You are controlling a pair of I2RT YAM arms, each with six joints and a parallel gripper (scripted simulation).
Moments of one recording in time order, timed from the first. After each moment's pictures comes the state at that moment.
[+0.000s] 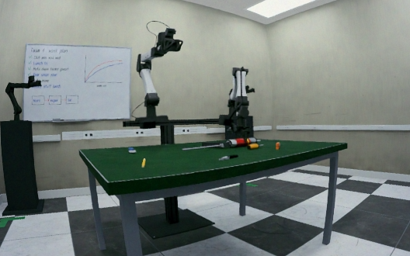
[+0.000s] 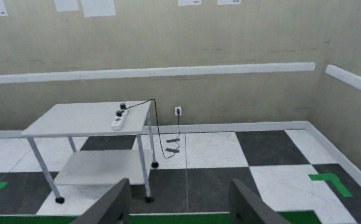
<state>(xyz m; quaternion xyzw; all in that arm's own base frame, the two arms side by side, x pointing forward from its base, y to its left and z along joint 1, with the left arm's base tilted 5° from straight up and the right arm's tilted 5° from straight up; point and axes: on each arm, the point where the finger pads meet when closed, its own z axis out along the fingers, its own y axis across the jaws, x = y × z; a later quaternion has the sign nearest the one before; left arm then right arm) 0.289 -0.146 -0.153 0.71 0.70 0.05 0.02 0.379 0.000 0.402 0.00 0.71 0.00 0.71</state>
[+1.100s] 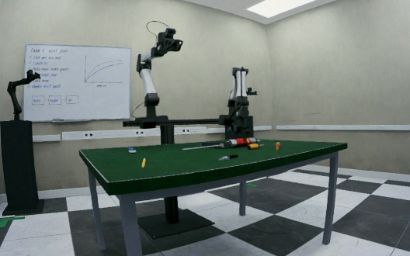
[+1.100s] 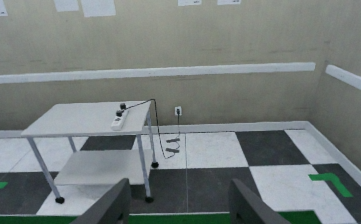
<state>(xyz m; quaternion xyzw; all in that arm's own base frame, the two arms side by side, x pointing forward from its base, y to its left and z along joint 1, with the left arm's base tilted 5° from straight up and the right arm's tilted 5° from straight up) 0.288 -0.146 -0.153 0.71 0.71 0.05 0.02 0.379 0.000 0.402 0.00 0.71 0.00 0.71</state>
